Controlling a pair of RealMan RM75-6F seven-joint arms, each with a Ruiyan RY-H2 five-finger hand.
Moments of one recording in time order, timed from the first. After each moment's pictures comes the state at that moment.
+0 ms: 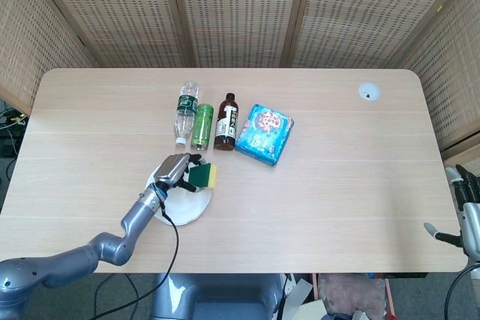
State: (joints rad) left arm -0.80 -1.82 -0.21 -1.03 1.20 0.74 -0.25; right arm 0.06 -1.01 0.12 -1.68 -1.38 1.46 0.02
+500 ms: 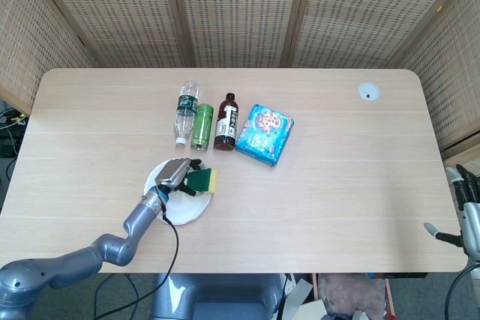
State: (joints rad) left arm -0.80 -1.85 -0.21 -0.99 1.20 0.72 -0.25; right arm 0.06 -1.01 0.12 -1.68 -1.38 1.46 0.04
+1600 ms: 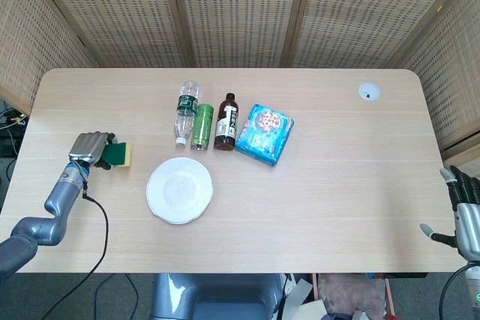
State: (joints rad) left arm -0.73 -1.60 -0.12 -0.76 1.18 0.63 -0.11; right arm 0.06 -1.03 0.11 -1.69 -1.38 1.46 -0.02
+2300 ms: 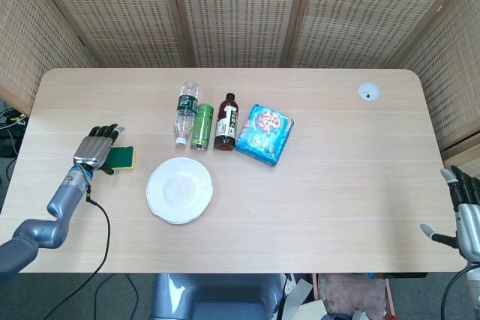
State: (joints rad) left arm -0.71 -1.56 -0.14 -0.86 1.17 0.64 -0.03; right arm 0.05 -1.02 0.11 -1.70 -1.40 1.47 0.00
